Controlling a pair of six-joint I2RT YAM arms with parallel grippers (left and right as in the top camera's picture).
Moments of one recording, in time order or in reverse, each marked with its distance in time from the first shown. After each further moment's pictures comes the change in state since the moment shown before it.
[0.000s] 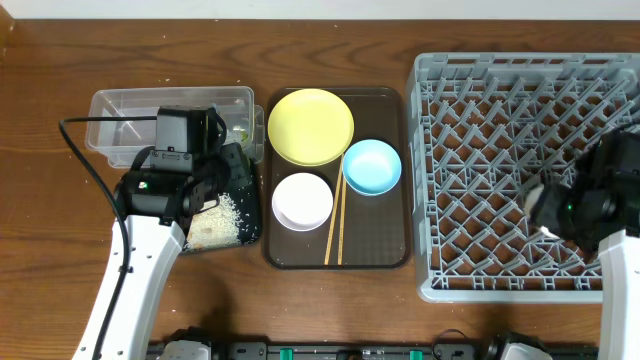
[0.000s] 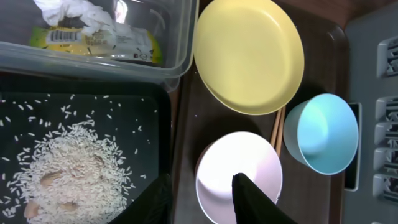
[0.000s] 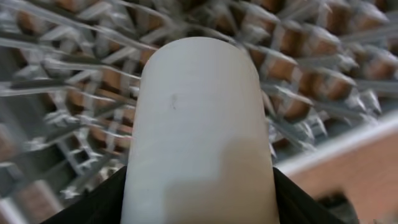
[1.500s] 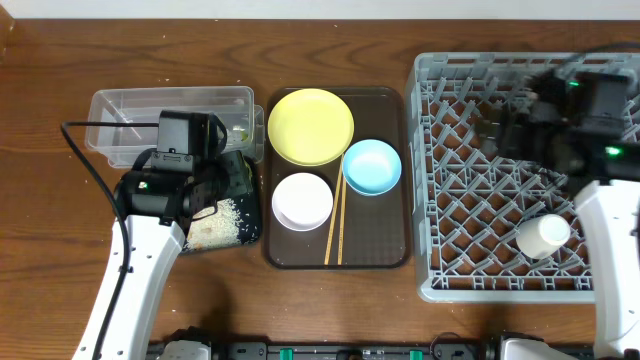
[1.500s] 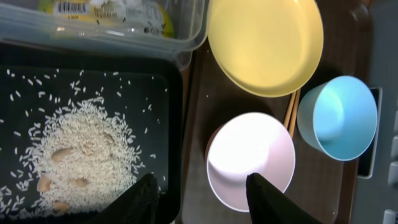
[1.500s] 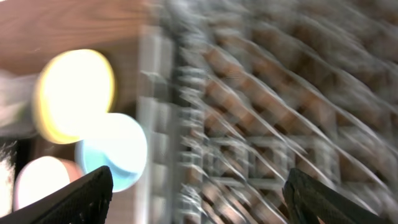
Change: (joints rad) left arm 0.000 0.000 0.000 -0.079 -0.011 0.003; right arm 0.232 0.183 0.139 0.439 -0.397 -0.118
